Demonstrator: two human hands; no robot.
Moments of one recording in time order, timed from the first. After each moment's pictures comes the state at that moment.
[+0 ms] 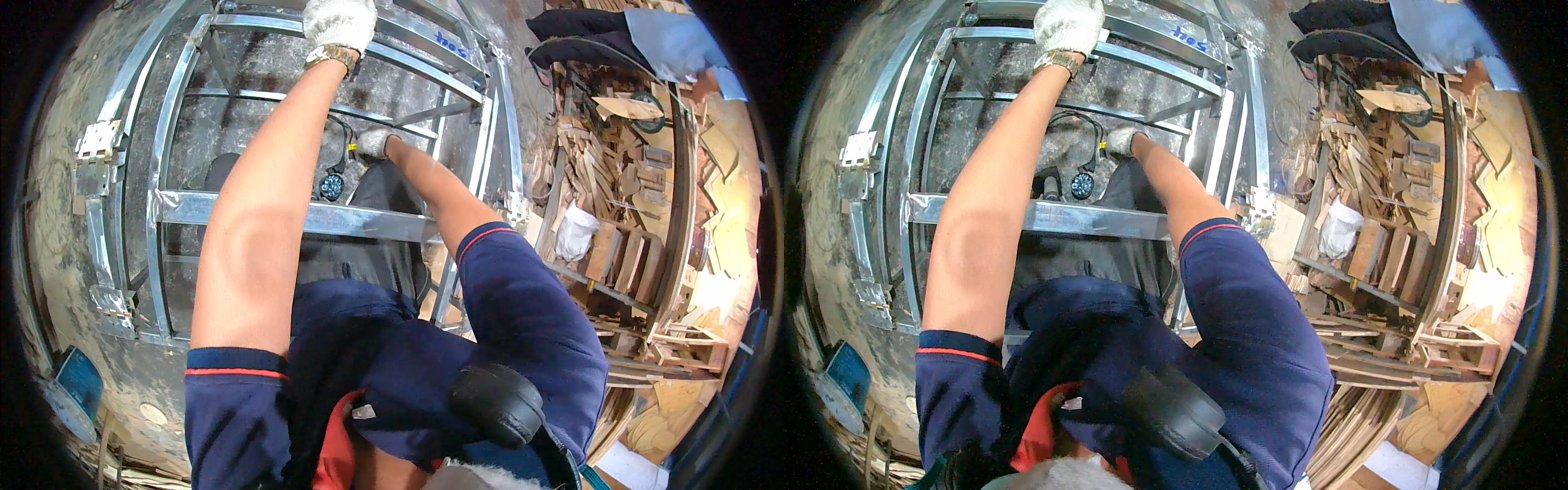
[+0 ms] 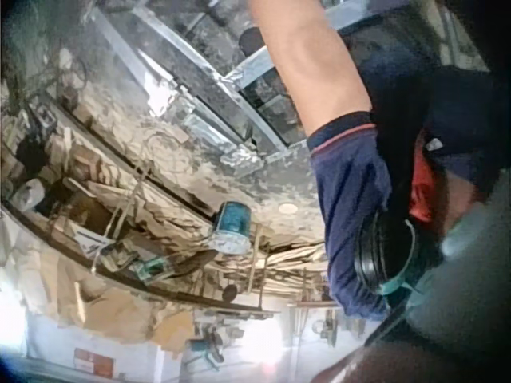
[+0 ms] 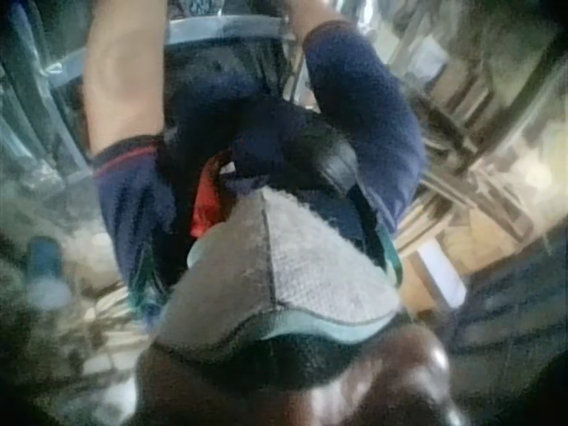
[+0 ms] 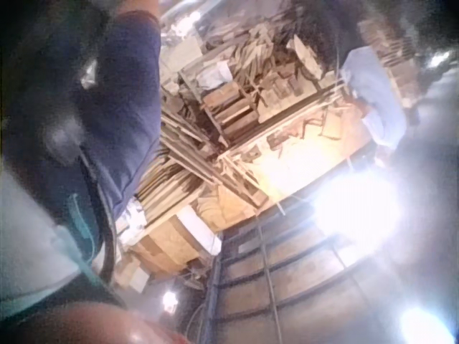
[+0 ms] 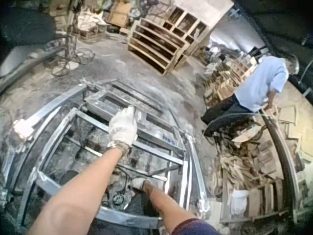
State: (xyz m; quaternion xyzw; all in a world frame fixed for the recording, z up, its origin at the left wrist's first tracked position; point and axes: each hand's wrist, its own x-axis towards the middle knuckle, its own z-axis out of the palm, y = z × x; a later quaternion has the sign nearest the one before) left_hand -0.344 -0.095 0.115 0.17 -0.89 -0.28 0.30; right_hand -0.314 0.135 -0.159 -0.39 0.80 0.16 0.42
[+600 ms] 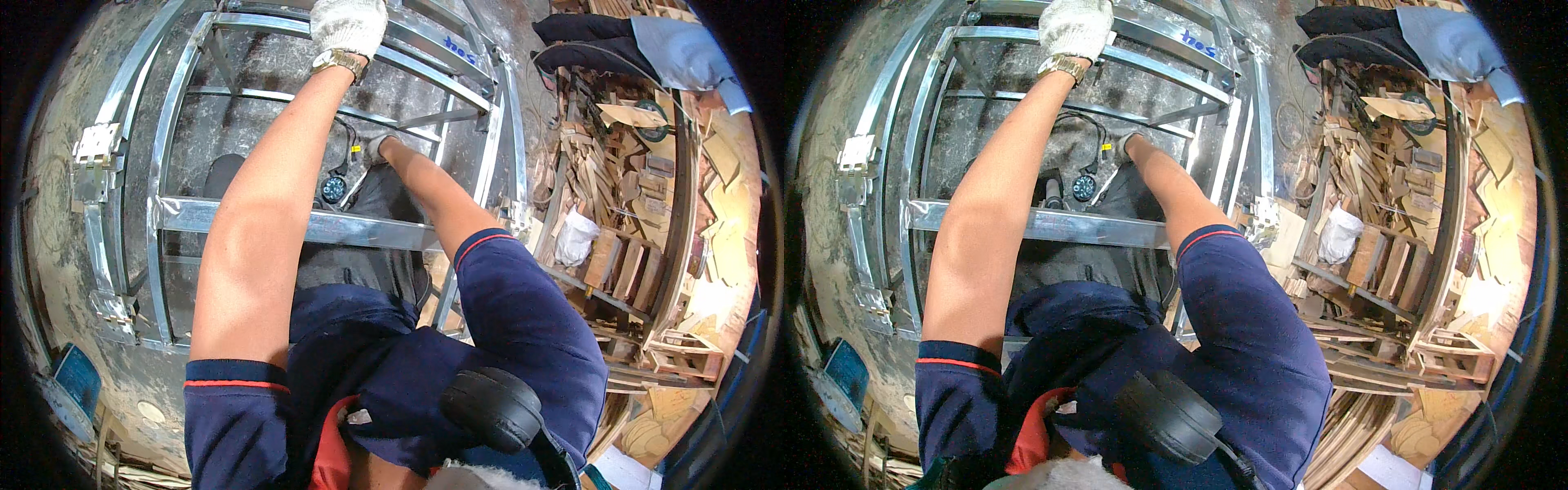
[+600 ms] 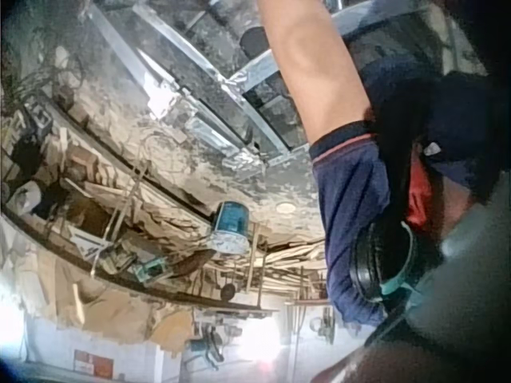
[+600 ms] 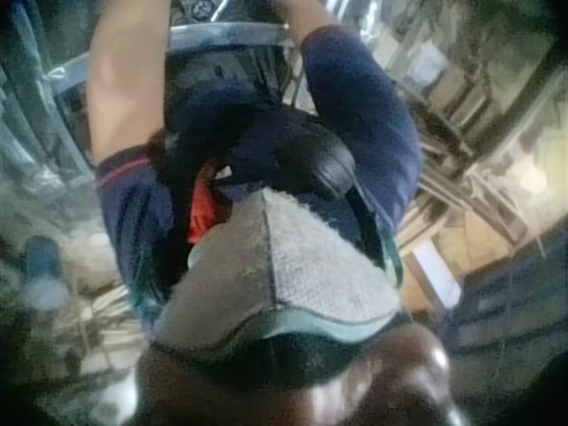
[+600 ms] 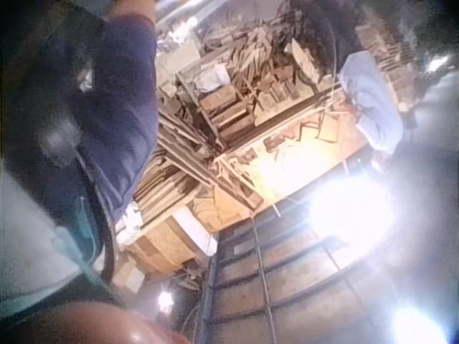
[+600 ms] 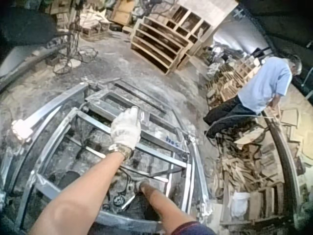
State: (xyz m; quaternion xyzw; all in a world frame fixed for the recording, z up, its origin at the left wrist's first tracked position) left_hand -0.340 -0.095 0.116 0.16 -0.90 -0.27 0.30; right_hand -0.323 0.183 -0.239 -0.33 0.81 0.18 0.45
